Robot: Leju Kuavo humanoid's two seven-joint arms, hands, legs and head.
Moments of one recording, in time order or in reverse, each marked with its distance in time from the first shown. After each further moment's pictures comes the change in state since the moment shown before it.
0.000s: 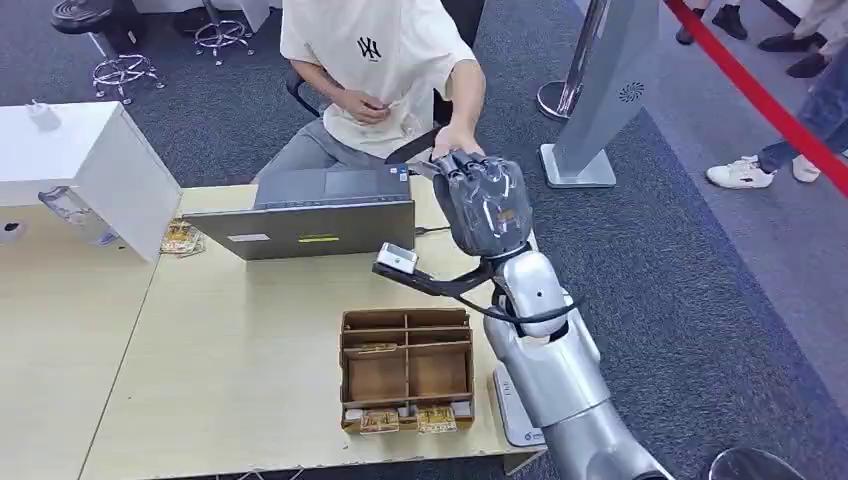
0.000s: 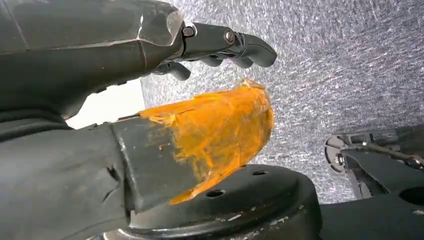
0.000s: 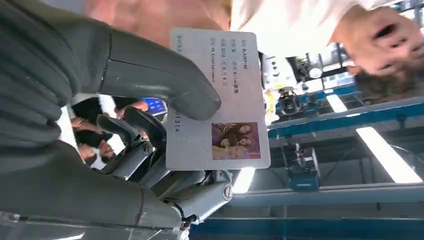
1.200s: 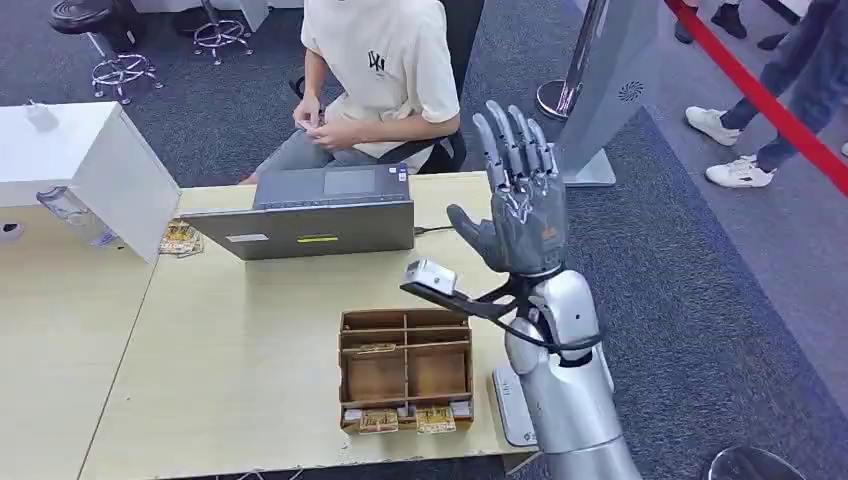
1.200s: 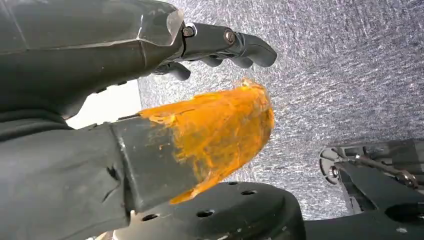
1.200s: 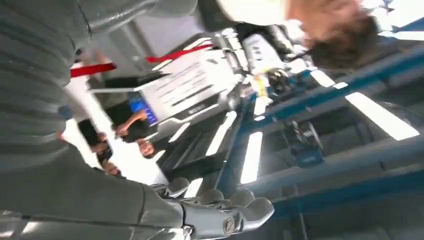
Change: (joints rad) left arm -0.018 0.011 -0.057 0.000 0.055 0.026 -0.010; right arm 0.187 0.089 -0.165 -0.242 -0.210 -0.003 -0.328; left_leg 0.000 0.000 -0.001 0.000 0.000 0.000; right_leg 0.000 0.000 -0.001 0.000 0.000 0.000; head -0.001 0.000
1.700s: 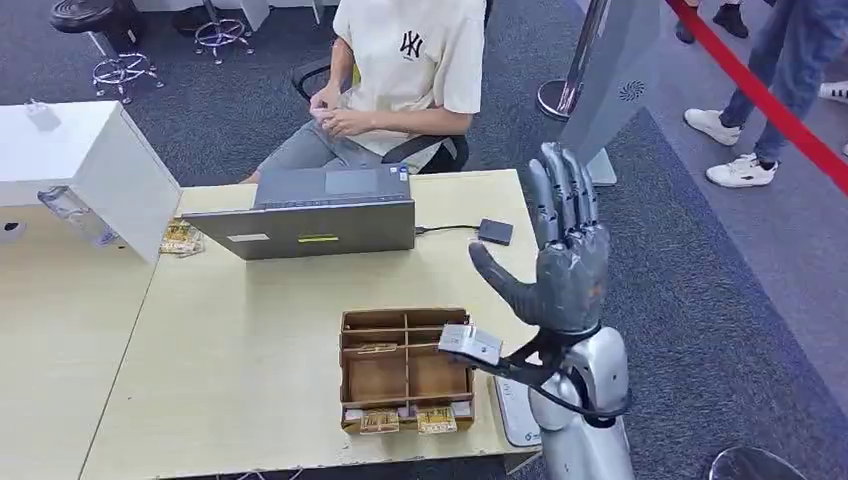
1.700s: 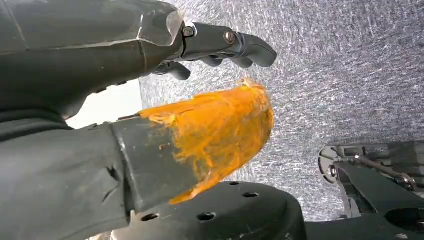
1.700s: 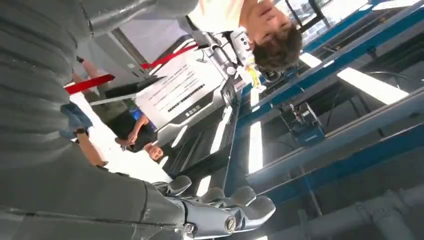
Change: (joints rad) left arm 0.006 -0.001 0.000 0.000 0.044 0.018 -0.010; right arm 0.229 0.031 -0.014 -0.229 -0.152 0.000 -0.114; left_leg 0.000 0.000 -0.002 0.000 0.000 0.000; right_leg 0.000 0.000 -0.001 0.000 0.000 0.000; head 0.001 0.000
